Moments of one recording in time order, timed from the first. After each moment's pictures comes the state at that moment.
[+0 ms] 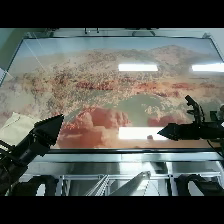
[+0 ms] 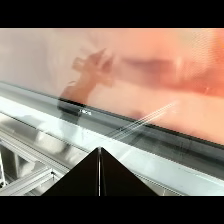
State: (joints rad) left arm -0.01 -0.01 0.19 0.10 -0.71 -0.91; right arm -0.13 -0.77 0.53 -0.78 1.30 1.29
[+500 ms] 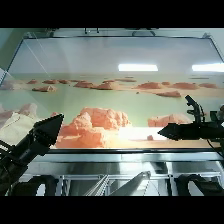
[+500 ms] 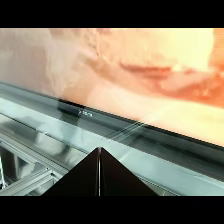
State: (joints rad) left arm -0.01 -0.01 0.19 0.11 -0.70 -0.91; right arm -0.13 -0.77 0.53 -0.78 1.29 1.29
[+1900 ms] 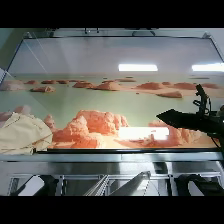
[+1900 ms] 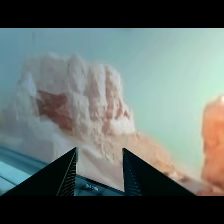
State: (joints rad) left arm 0.89 -1.11 1.19 1.04 -1.19 -1.10; right arm -0.13 -0.78 0.53 -0.65 1.02 1.20
